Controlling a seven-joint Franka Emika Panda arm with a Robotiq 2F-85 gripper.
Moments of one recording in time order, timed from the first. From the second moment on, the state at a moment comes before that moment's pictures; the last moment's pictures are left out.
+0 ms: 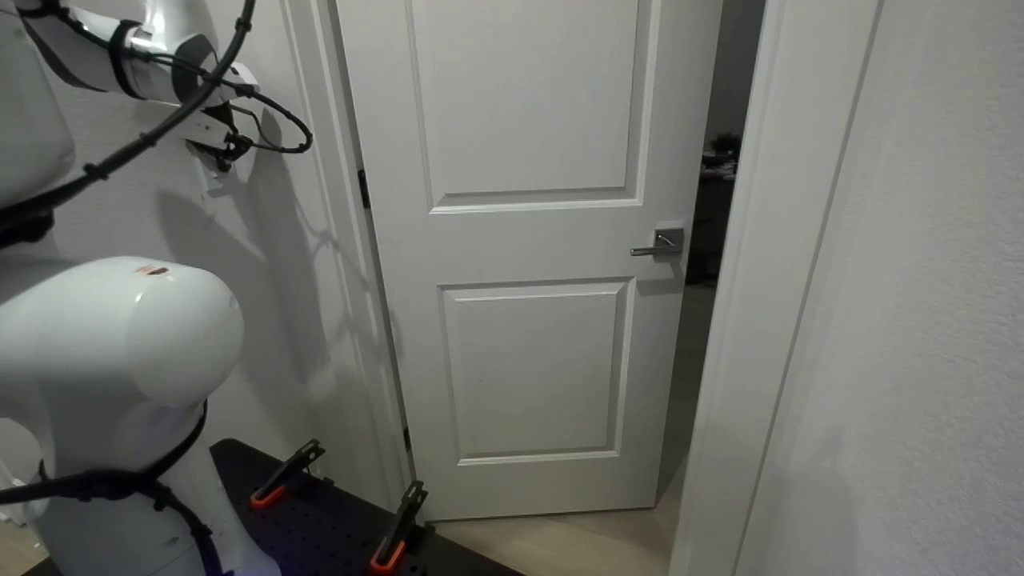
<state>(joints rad) 0.36 -0.01 0.44 -2.08 0.31 2.73 0.14</state>
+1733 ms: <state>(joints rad) 0.37 0.02 0.42 -2.10 0.65 2.68 -0.01</state>
